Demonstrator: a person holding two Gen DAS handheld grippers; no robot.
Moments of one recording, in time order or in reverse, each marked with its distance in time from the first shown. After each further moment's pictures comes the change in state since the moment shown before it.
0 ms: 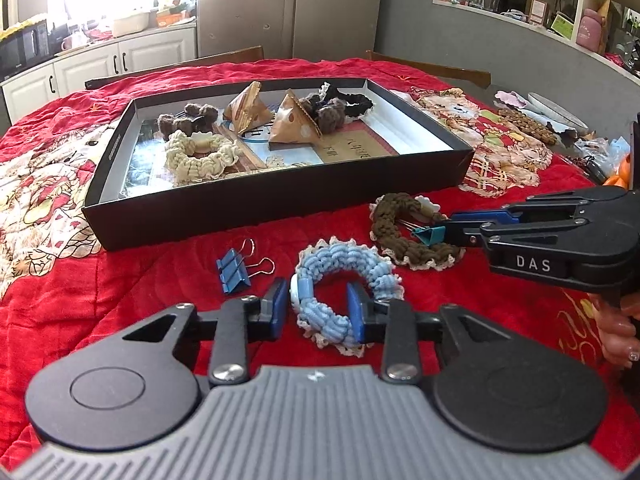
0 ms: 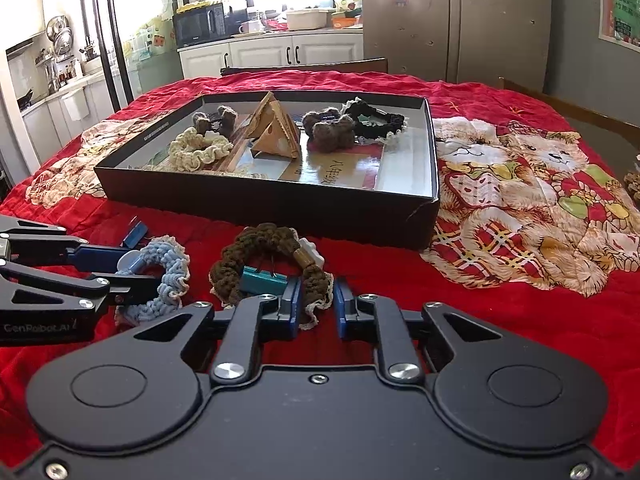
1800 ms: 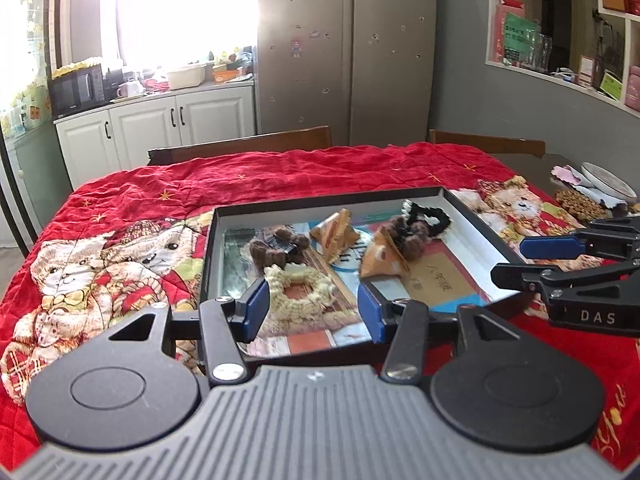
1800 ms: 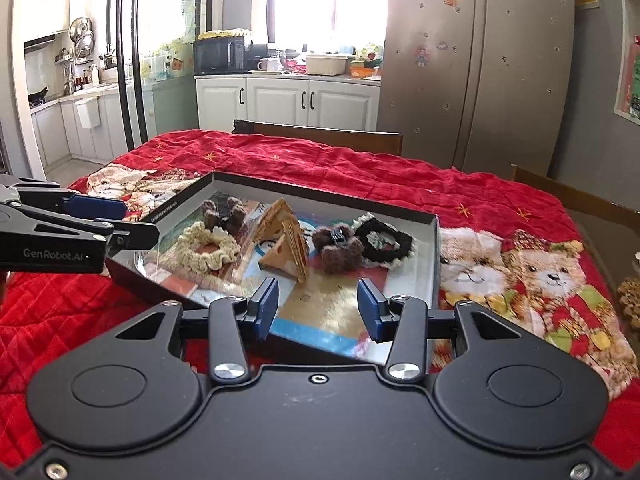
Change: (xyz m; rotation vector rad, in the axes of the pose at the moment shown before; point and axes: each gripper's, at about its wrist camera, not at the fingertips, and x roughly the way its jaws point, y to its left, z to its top) left arm -0.030 0.039 0.076 -0.033 -0.161 0.157; right arm -0.020 0.012 0.080 -0.111 -0.117 -0.019
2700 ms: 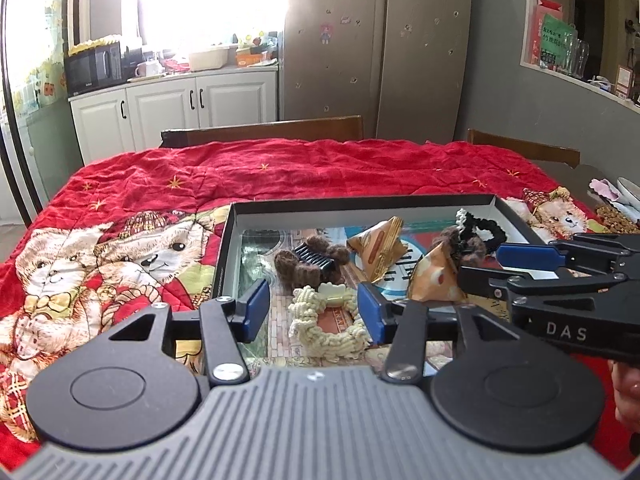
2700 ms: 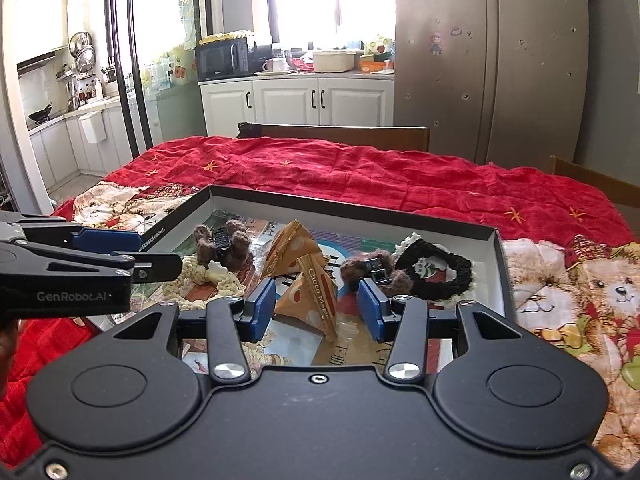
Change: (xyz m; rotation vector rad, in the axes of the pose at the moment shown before) left arm 0.061 0.025 0.013 -0.066 0.023 0.055; right arm 0.091 0.011 0.024 0.048 -0.008 0.056
